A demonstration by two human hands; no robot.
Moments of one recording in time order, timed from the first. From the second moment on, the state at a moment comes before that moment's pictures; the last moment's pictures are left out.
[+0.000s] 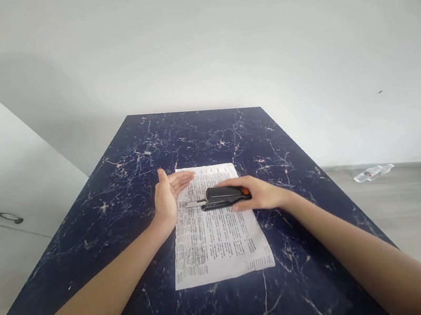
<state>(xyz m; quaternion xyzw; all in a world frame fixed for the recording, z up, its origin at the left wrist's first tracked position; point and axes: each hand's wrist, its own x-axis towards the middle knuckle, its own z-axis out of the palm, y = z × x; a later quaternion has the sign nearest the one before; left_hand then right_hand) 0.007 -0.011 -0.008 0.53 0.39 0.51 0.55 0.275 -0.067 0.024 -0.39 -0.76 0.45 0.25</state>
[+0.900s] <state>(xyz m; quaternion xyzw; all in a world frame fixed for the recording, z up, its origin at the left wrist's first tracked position) 0.001 -0.025 0.005 0.58 0.33 0.64 0.38 0.228 -0.088 0.010 -0.60 -0.69 0.22 0.33</state>
